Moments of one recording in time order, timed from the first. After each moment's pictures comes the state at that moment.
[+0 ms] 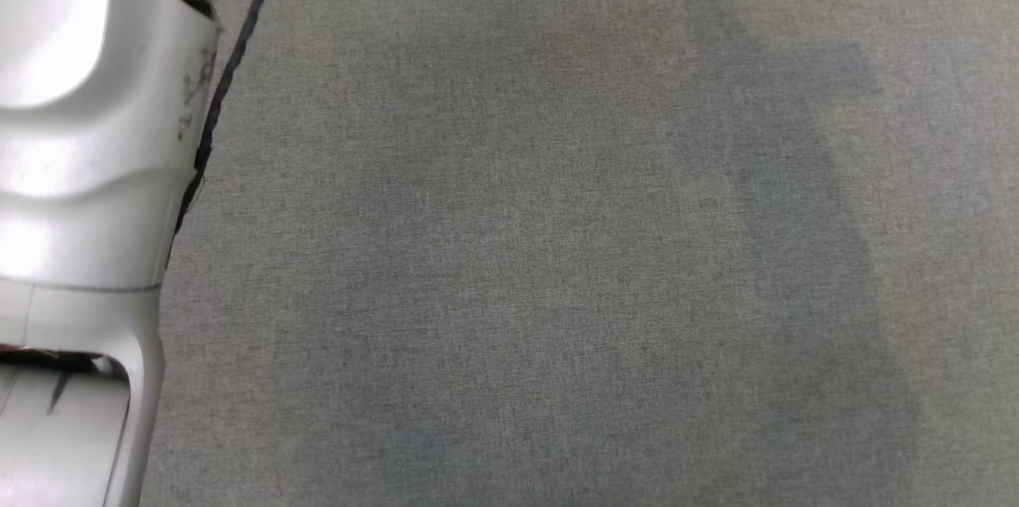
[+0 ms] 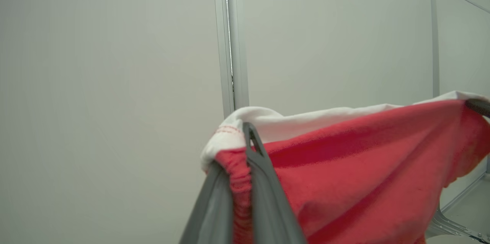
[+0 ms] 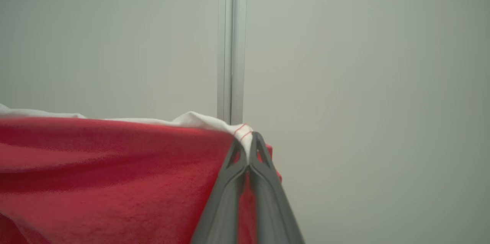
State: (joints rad) left arm -1.28 0.14 -0.34 0.54 -0.40 -0.08 -0.24; right arm -1.18 -0.26 0.16 0.34 0.32 0.13 -0.02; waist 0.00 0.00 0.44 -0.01
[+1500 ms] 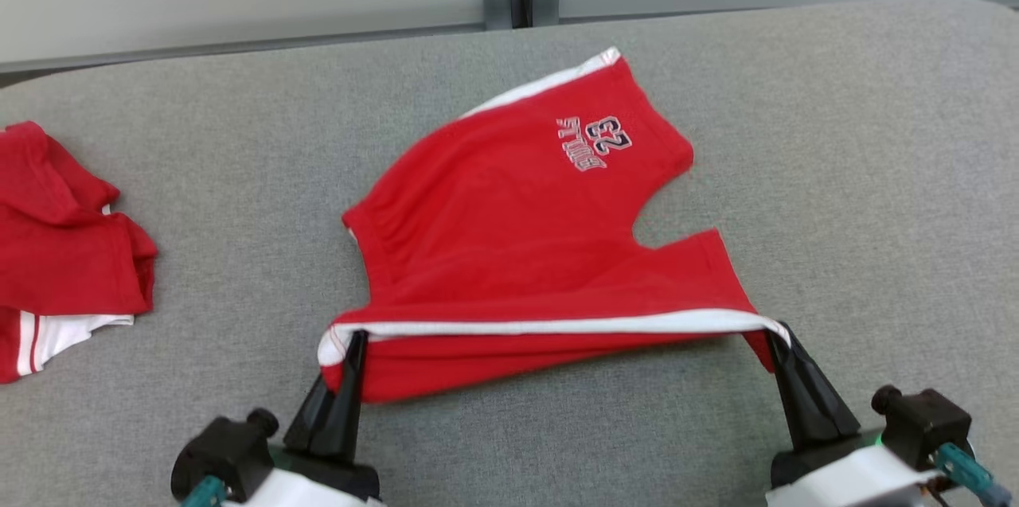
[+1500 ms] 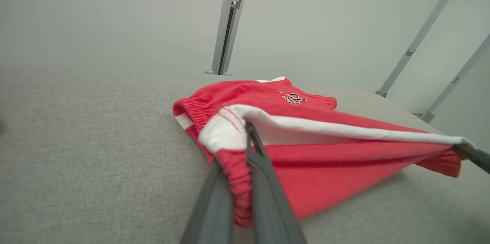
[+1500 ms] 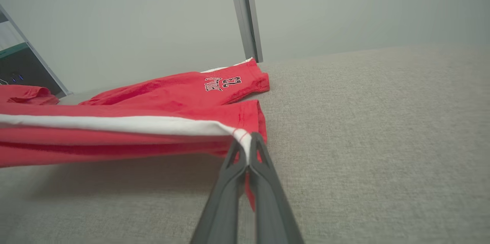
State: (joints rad) left arm -0.01 0.07 -0.18 0.13 -0.31 -0.13 -0.26; right arm -0.06 -0.18 0.25 0.24 0.35 0.13 -0.24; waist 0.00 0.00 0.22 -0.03
